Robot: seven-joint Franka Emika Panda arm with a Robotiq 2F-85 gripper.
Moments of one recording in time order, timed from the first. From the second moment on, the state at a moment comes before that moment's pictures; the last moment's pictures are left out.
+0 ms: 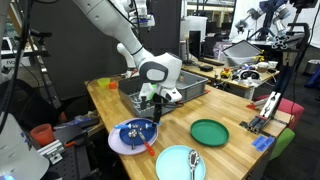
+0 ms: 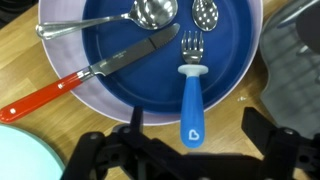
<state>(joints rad) -0.05 0.51 -0.07 -2.08 0.25 2.32 0.28</state>
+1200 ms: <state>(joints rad) -0.05 0.62 -0.09 -1.99 0.22 2.33 0.28</state>
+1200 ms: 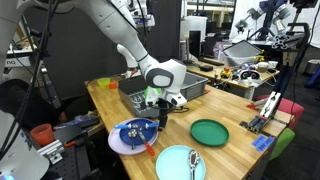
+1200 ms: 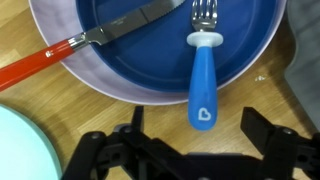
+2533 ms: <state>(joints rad) -0.05 0.61 -0.09 -1.98 0.21 2.33 0.27</state>
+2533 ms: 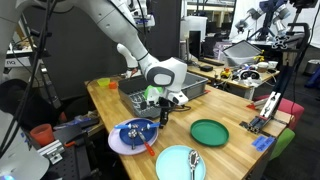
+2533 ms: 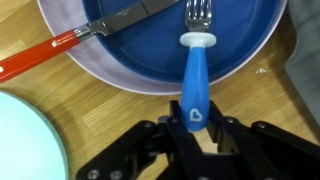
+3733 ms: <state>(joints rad) 0.03 -0.09 -0.05 -2.51 -0.17 2.85 0.52</state>
